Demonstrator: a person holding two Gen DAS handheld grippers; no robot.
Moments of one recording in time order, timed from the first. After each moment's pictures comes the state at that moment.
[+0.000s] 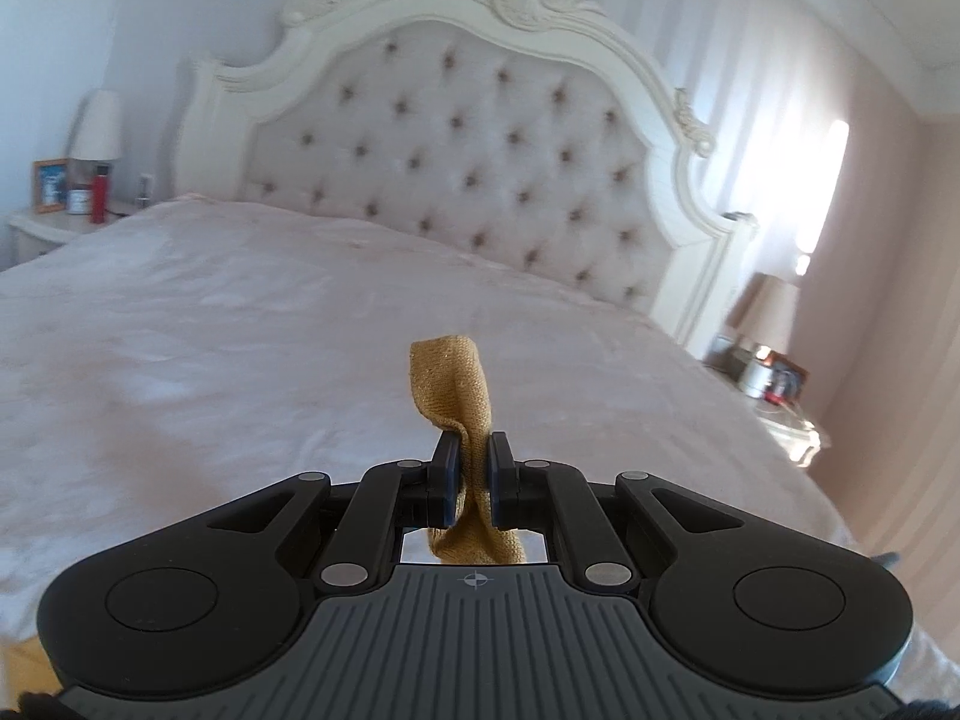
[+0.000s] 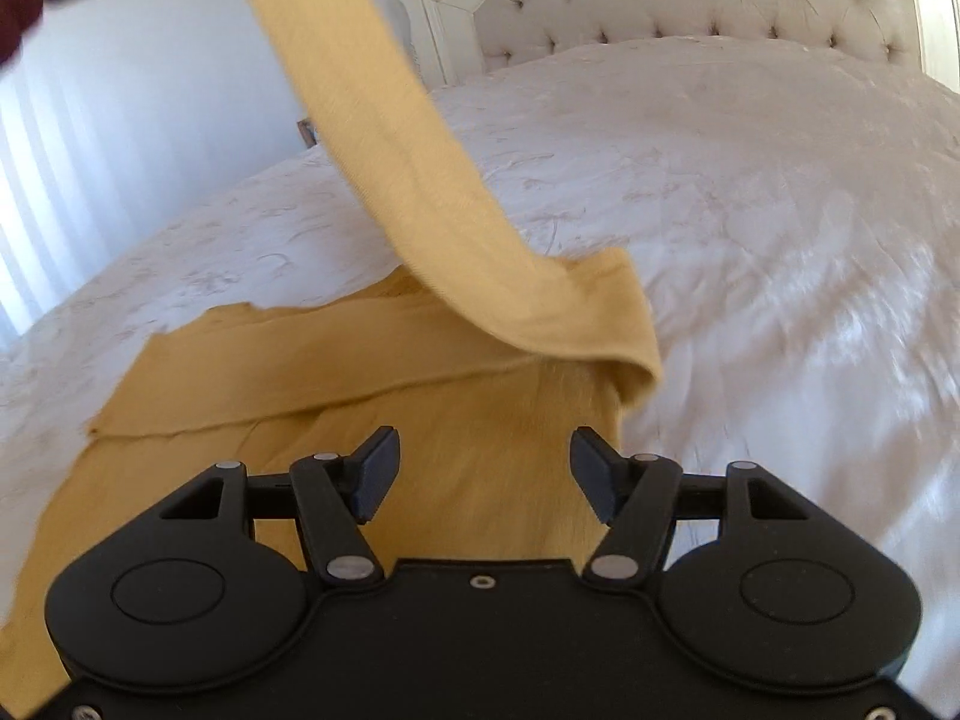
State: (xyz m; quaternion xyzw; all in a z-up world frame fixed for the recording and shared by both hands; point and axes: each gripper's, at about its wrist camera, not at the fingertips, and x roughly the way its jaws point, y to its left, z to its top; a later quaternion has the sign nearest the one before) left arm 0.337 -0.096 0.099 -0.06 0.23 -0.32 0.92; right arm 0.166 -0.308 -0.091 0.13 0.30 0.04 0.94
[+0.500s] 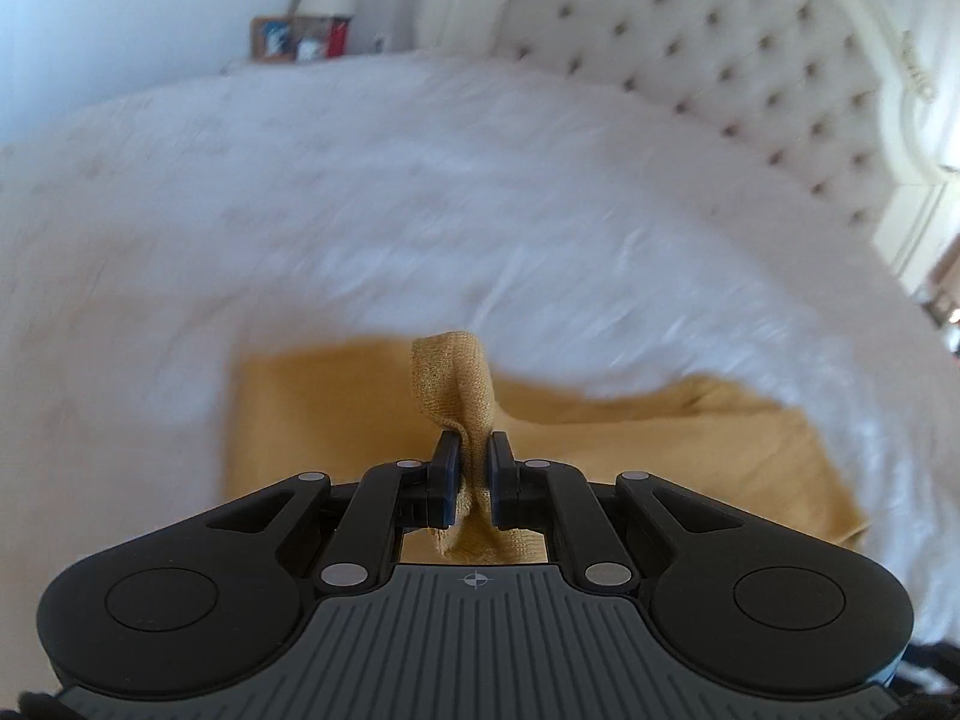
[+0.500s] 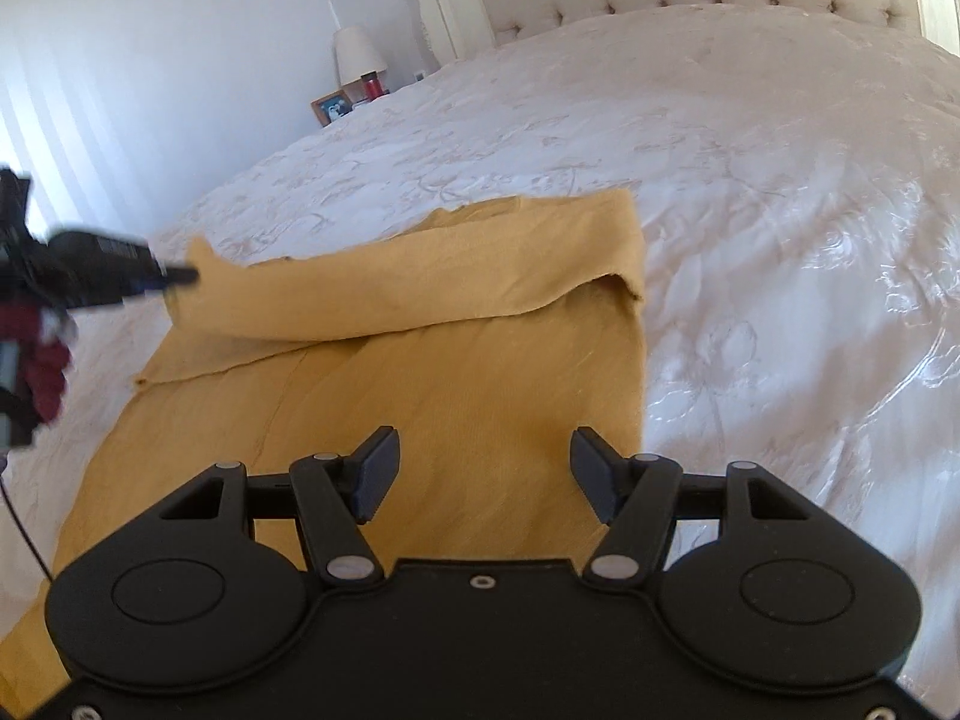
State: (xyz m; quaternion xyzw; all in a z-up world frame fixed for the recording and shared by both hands) left arm 0.339 0.036 -0.063 -0.06 0.36 -0.13 0.92; right arm 0.142 -0.294 -0.095 0.15 0.32 0.05 0.93
